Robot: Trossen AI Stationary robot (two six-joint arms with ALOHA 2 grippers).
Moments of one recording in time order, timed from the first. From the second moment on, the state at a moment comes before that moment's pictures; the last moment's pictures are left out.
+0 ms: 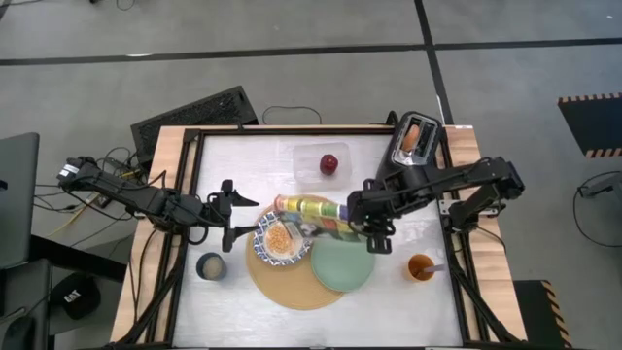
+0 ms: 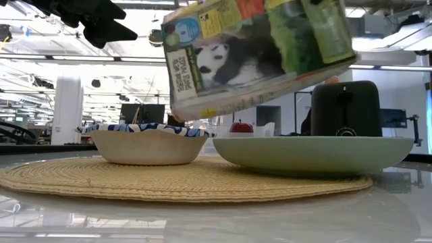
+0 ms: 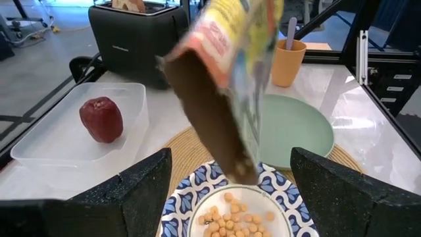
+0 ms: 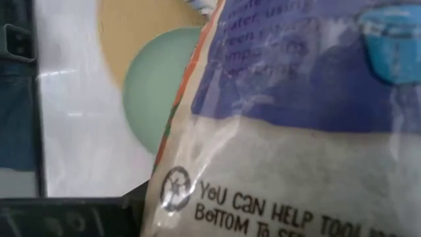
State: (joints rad) left arm -0.33 0.74 0.52 -0.10 -0.43 -0.15; right arm 0.22 1.62 1.74 -1.37 0.05 0.23
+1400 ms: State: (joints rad) left arm -0.33 0.74 0.52 -0.10 -0.44 -0.15; right arm 0.22 1.63 1.74 -1.31 0.05 0.19
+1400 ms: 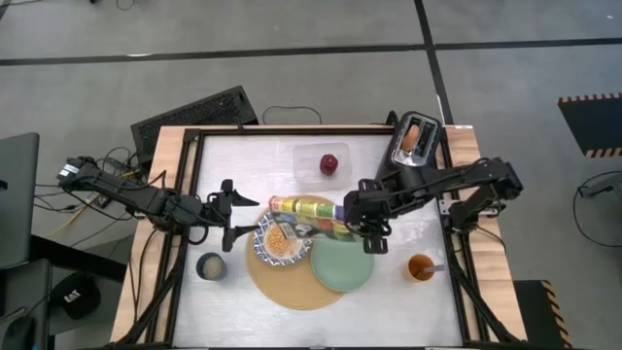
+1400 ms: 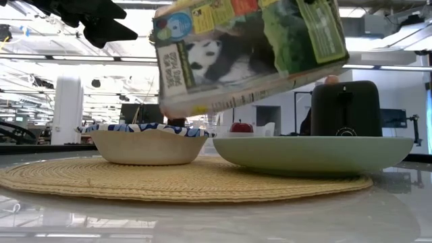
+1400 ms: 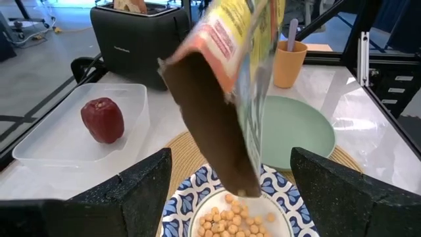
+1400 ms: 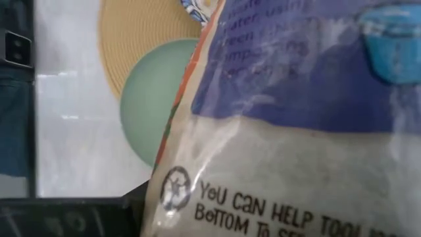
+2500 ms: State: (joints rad) left arm -0.33 0.74 0.52 -0.10 -0.43 -0.16; right arm 0.24 1.64 1.74 -1.34 0.03 0.23
